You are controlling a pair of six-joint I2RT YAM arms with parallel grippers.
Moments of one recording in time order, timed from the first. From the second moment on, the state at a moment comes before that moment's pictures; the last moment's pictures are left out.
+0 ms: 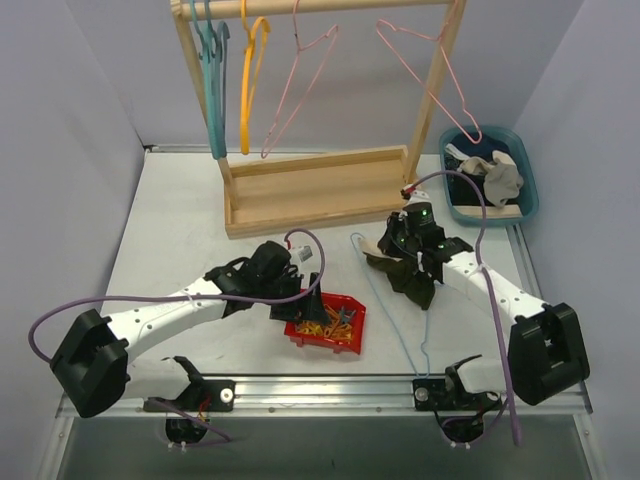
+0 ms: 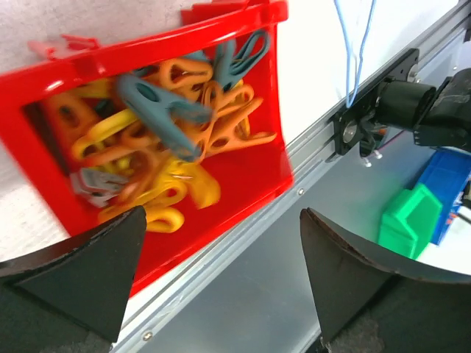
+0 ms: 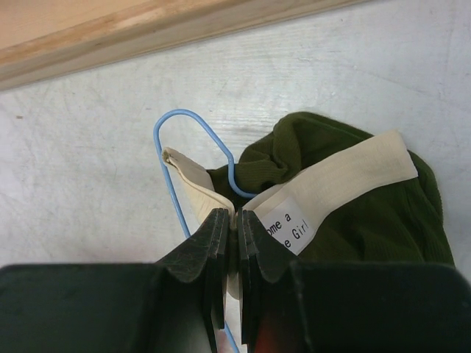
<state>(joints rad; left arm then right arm) -0.81 1.27 0.78 -0.39 0.40 -0.74 0.39 1.35 0.81 -0.19 0.01 0.44</state>
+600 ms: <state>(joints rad) -0.83 1.09 0.85 -0.44 0.26 -0.74 0.36 1.06 1.03 -0.34 0.04 0.45</state>
